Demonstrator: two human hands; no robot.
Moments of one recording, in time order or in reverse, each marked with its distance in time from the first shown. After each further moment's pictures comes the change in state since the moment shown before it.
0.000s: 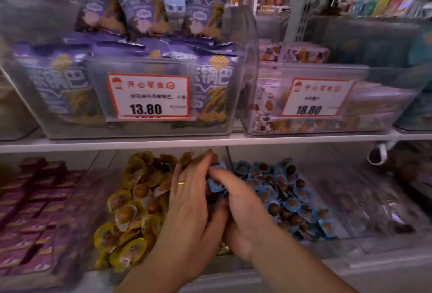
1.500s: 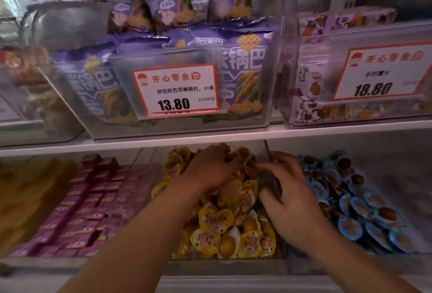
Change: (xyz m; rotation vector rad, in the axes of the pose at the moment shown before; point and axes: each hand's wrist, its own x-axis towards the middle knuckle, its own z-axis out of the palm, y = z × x) left_hand 0.090 -0.120 0.015 0.434 -0.492 -0.393; right_hand 0.044 0.013 -0.072 -1.321 0.144 -0.740
